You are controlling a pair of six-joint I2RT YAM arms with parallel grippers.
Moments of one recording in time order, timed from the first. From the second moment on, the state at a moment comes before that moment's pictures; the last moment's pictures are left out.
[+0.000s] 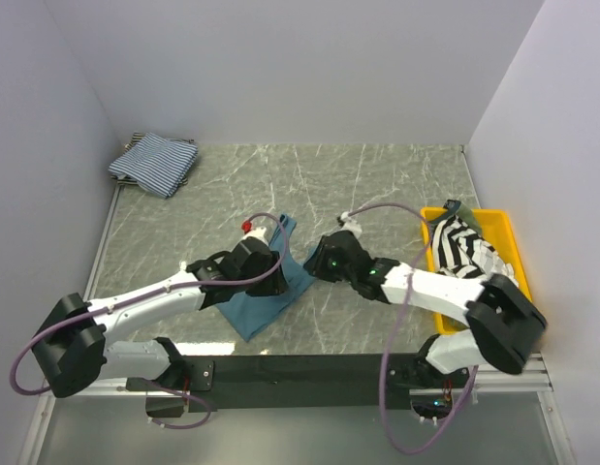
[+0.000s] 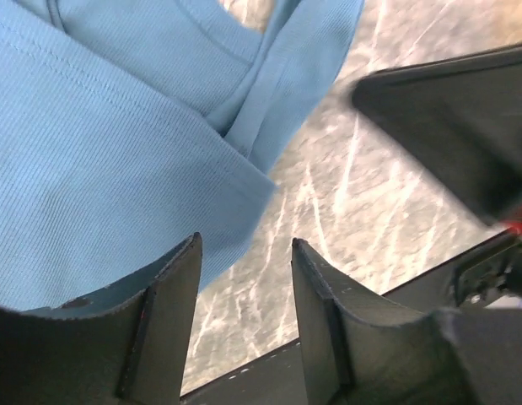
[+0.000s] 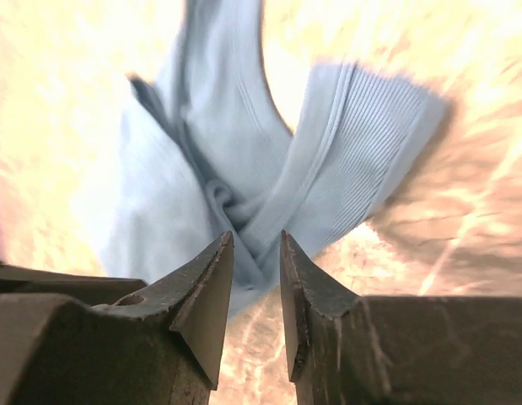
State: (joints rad) left arm -0.86 1.23 0.71 -0.31 -0.08 -0.81; right arm 0.84 1.41 0.69 0.01 0.15 0.95
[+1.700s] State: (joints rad) left arm -0.18 0.86 0.34 -0.50 -0.02 -1.17; right arm 1.46 1.99 1.33 -0.36 0.37 0.46
